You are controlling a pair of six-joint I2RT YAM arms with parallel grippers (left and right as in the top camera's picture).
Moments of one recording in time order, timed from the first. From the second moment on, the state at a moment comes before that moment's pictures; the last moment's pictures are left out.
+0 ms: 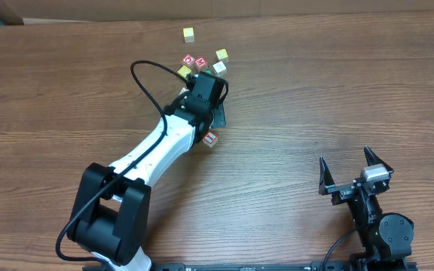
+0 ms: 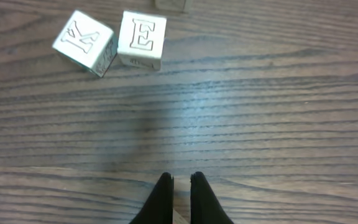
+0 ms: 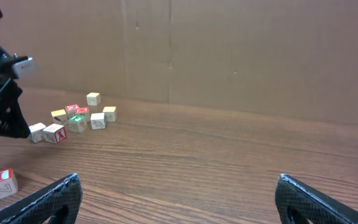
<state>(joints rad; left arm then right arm) -0.44 1.80 1.19 -0.43 -0.17 -0.52 0.10 0.01 0.02 -0.02 -0.12 -0.03</state>
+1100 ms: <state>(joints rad) -0.44 1.92 1.24 -0.56 -0.06 -0.25 0.10 0.01 0.02 -0.02 -0.12 -0.04</state>
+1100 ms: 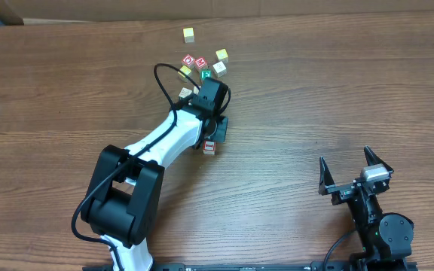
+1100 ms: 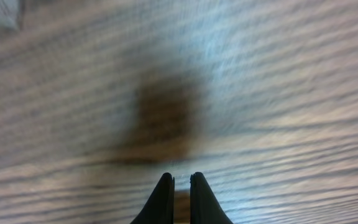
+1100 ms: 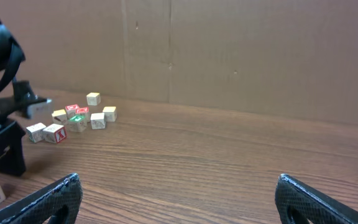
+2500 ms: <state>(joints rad) -0.46 2.08 1.46 -0.88 0.08 -0.37 0.10 0.01 0.02 -0.03 -0.12 -0.03</state>
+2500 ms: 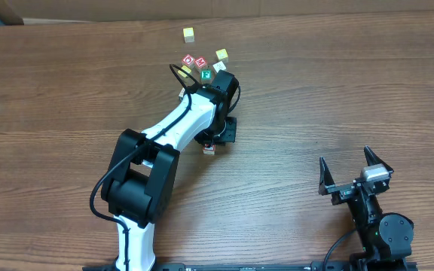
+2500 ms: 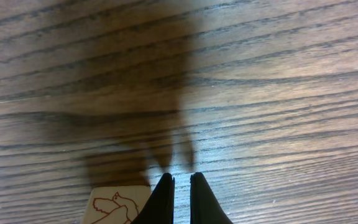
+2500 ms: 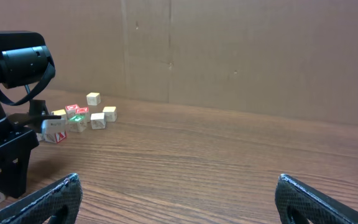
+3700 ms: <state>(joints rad) -0.33 2.08 1.92 -1.00 -0.17 -0.28 0.10 0.01 0.02 -0.02 -0.12 -0.04</state>
